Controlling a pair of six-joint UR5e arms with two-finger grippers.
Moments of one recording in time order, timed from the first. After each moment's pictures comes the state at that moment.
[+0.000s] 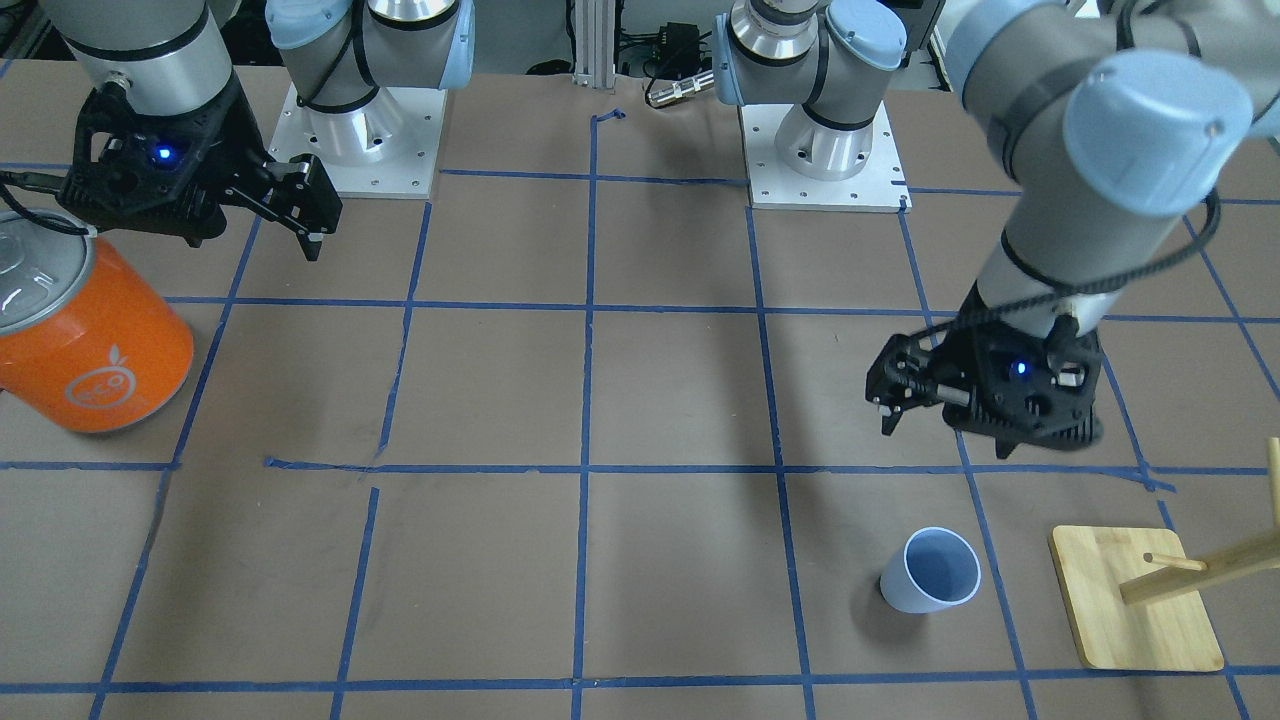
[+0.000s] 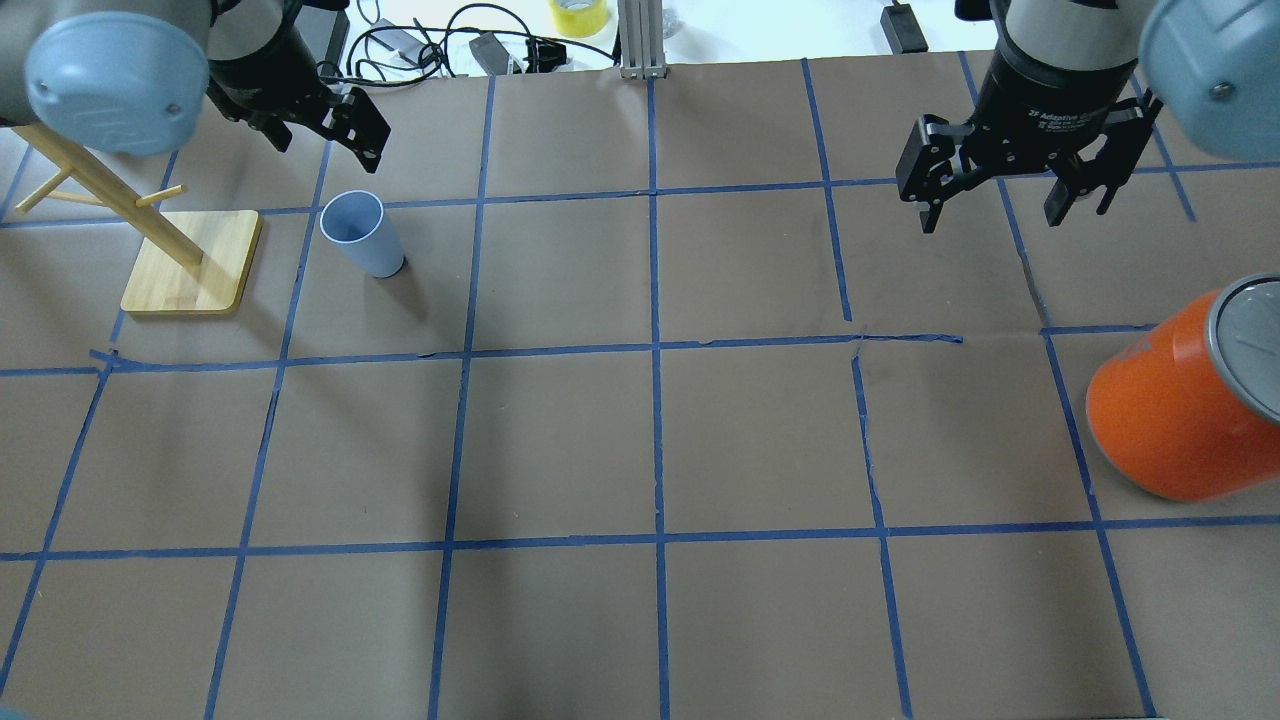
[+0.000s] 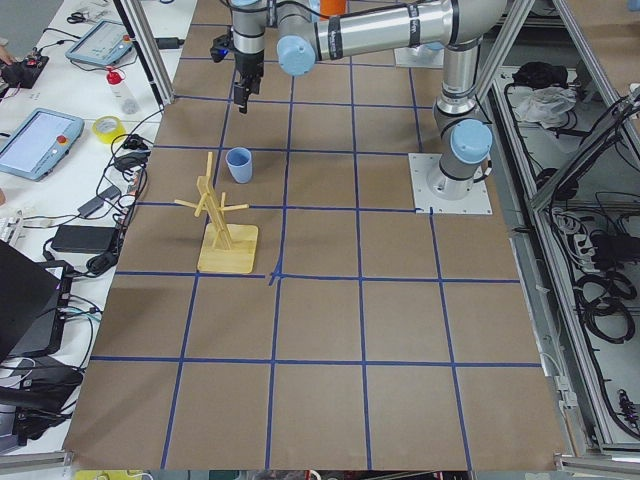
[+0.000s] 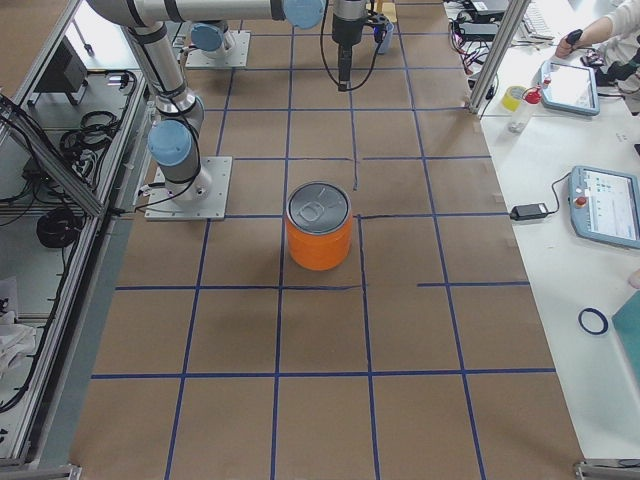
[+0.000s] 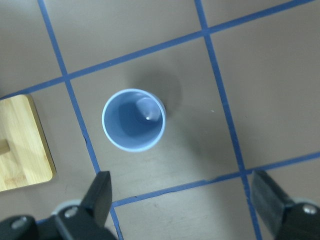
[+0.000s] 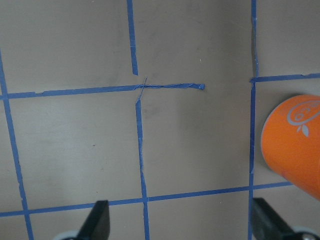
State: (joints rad) left arm -1.51 -1.77 -1.46 -1.33 1.61 0.31; right arm 1.57 -1.56 1.54 -1.51 -1.67 0.05
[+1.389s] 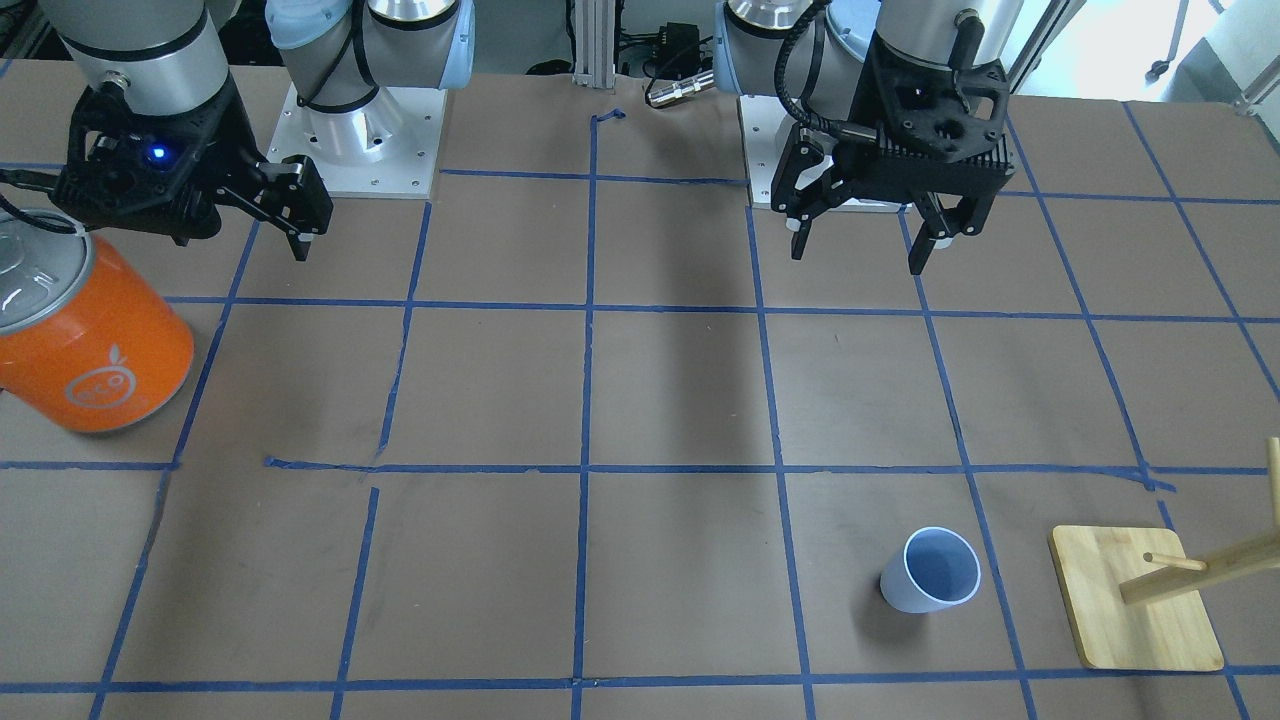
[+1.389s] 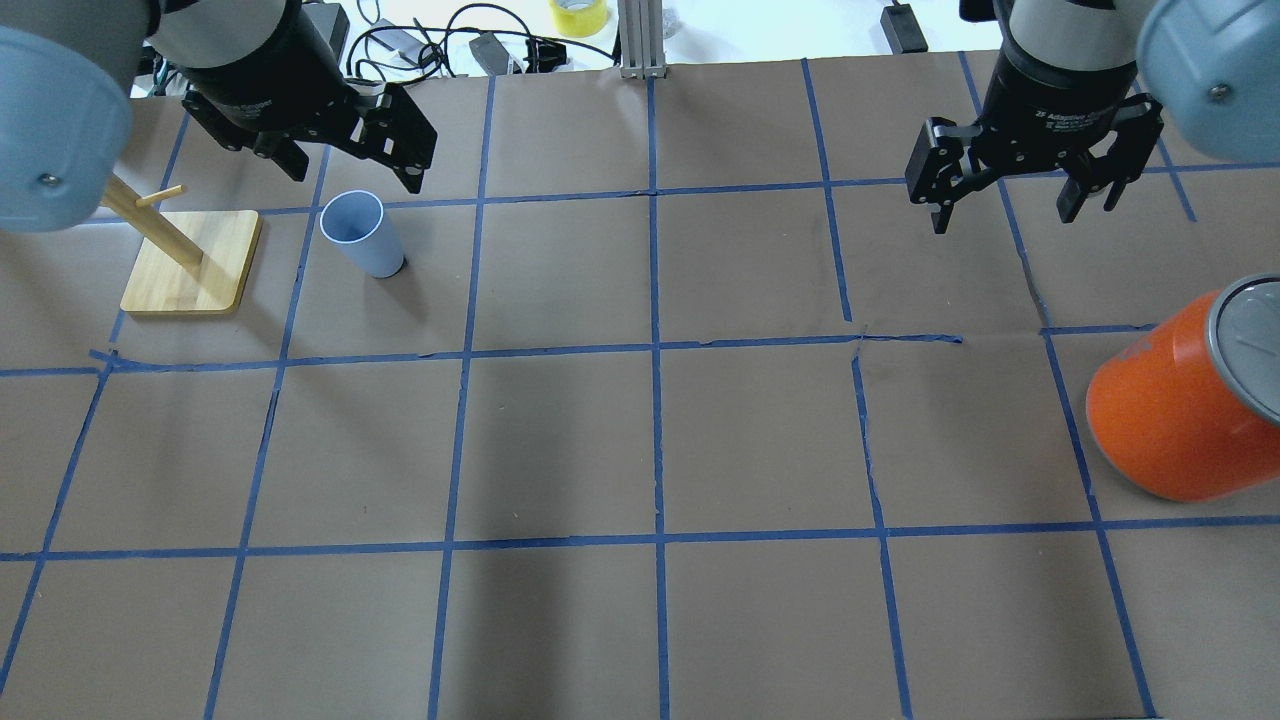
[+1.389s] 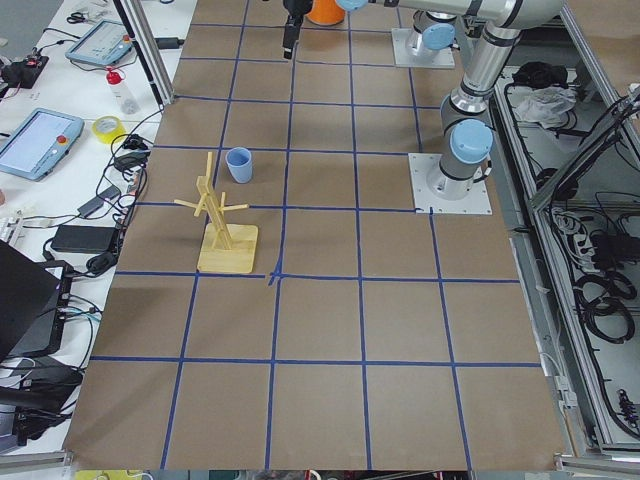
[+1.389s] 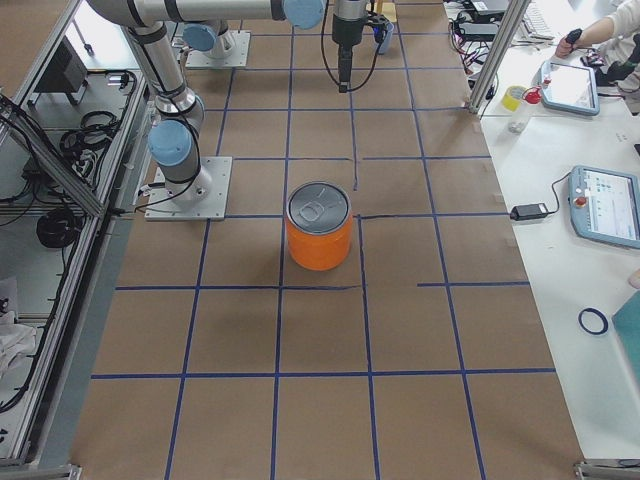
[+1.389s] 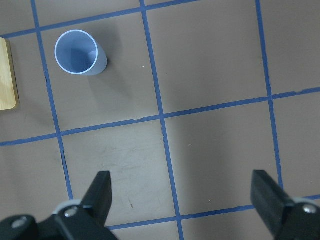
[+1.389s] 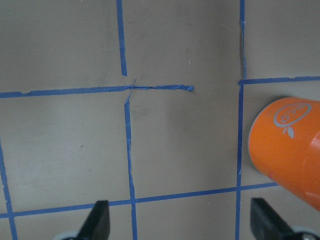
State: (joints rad) left arm -1.64 -1.56 -1.52 -1.45 1.58 0.08; right arm 1.57 -1.56 1.54 -1.52 -1.72 0.04
